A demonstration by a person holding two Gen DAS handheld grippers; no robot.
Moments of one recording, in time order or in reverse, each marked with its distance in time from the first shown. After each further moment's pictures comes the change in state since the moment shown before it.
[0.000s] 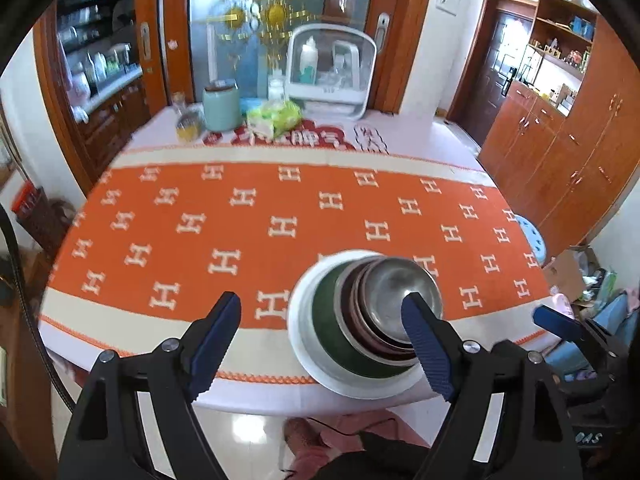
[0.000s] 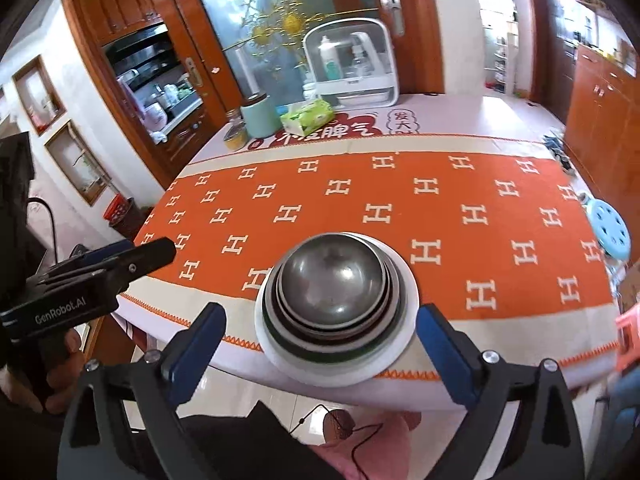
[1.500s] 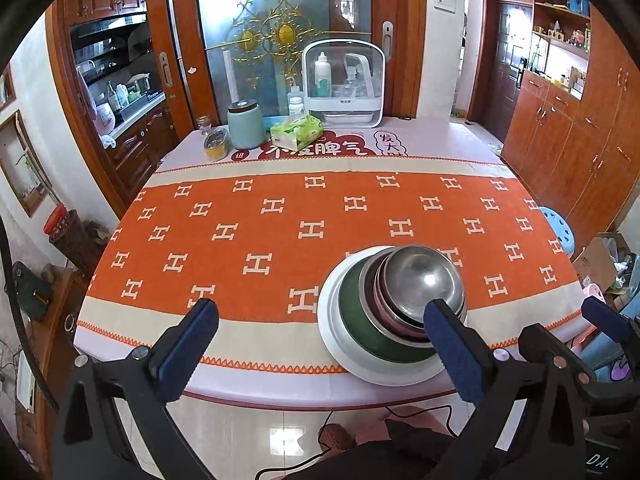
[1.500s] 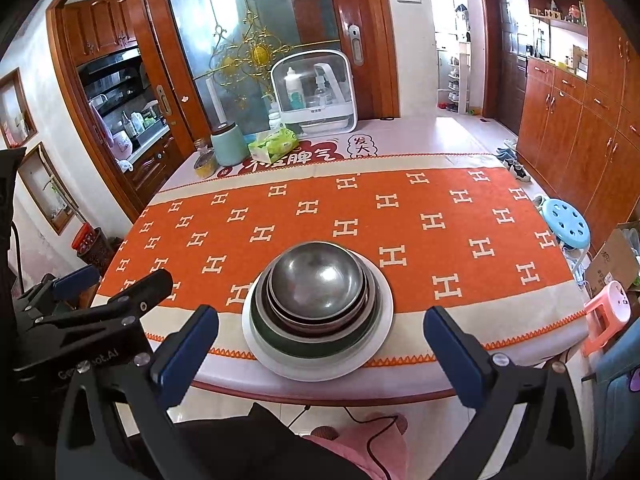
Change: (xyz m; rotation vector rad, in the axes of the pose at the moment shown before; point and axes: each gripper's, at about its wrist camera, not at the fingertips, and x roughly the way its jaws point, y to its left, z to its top) left arm -0.023 -0.014 -0.024 0.059 -0.043 0.124; right arm -0.031 0.021 -0.022 0.049 -0.117 -0.134
